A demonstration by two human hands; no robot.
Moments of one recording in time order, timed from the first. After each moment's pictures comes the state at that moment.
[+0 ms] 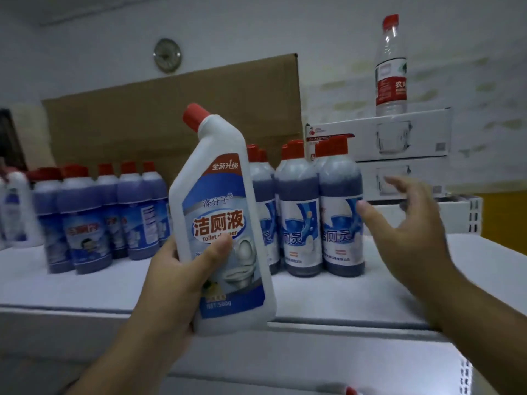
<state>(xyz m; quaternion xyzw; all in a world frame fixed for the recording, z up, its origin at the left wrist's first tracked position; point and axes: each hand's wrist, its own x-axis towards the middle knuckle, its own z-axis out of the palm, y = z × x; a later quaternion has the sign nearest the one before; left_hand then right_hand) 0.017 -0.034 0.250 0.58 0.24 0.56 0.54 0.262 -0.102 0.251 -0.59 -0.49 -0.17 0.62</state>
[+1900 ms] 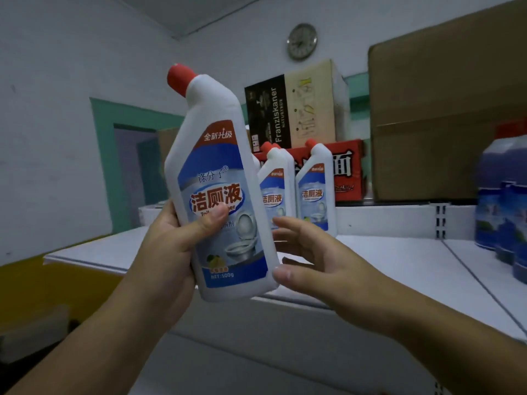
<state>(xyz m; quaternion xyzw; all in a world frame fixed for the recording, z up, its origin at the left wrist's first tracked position) -0.618 0.318 0.272 0.58 0.25 0.64 0.44 -0.427 0.292 0.248 -0.37 -0.75 0.32 0.44</state>
